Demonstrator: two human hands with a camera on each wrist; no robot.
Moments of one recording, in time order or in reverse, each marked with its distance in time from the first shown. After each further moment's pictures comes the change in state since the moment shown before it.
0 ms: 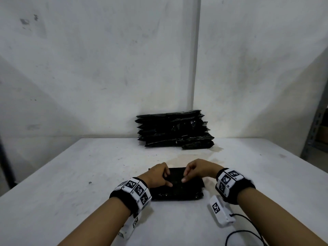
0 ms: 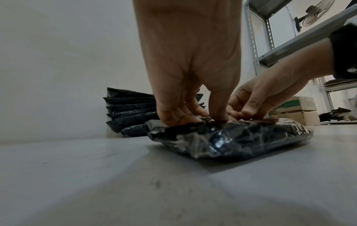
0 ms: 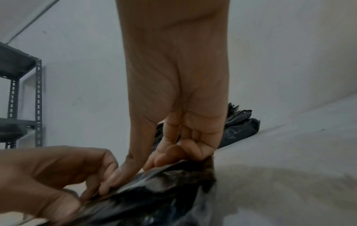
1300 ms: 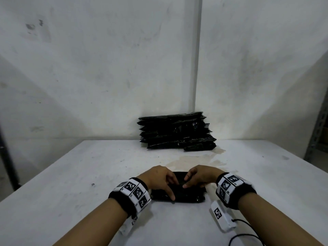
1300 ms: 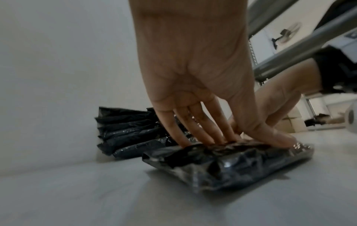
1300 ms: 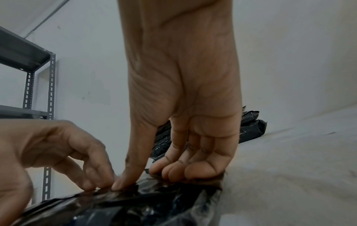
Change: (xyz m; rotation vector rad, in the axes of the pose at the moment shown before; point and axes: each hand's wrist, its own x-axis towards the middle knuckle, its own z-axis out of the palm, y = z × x) left_hand -0.017 0.015 -0.018 0.122 -0.164 0.089; right_hand 0.001 0.002 0.010 0.015 -0.040 0.099
